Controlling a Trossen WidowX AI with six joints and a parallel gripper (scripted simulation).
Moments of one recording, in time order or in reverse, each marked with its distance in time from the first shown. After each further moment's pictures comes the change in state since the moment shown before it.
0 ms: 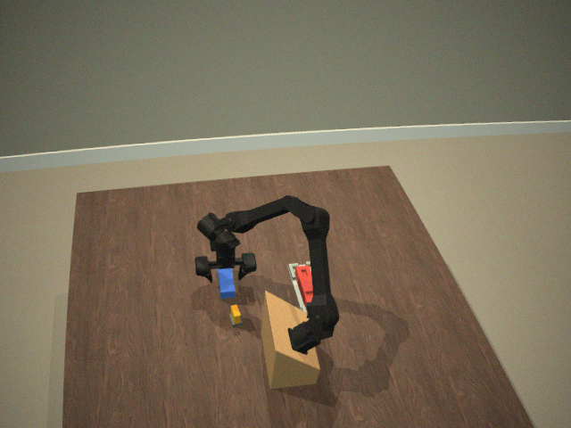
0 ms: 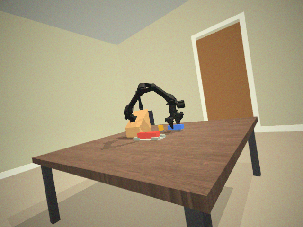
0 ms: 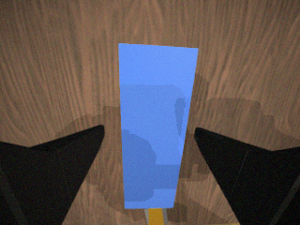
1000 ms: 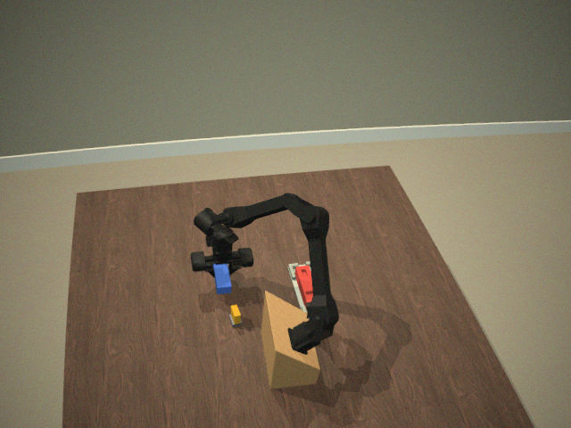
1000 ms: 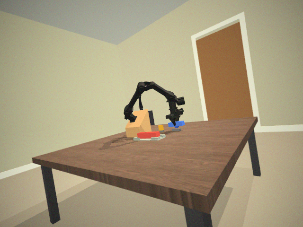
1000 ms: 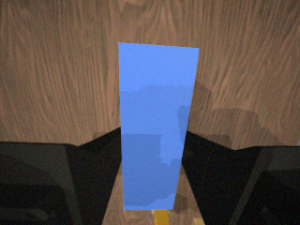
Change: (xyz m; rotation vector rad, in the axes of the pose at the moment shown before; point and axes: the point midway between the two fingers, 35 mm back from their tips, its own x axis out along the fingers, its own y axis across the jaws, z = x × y) arm -0.023 0.013 0.002 -0.043 -0.022 0.034
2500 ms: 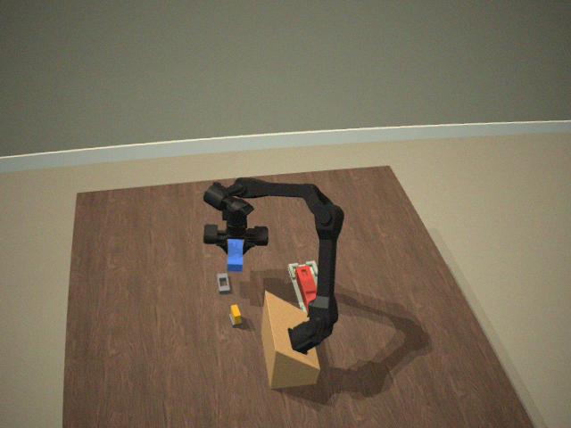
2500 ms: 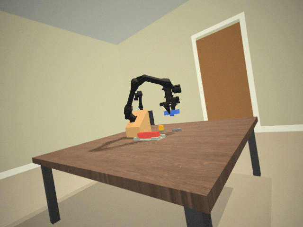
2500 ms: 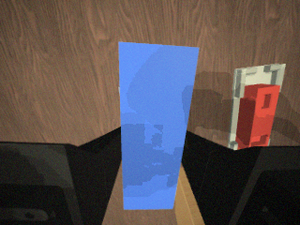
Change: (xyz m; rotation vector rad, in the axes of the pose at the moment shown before) arm -0.104 -0.038 0.002 0.174 0.024 -0.023
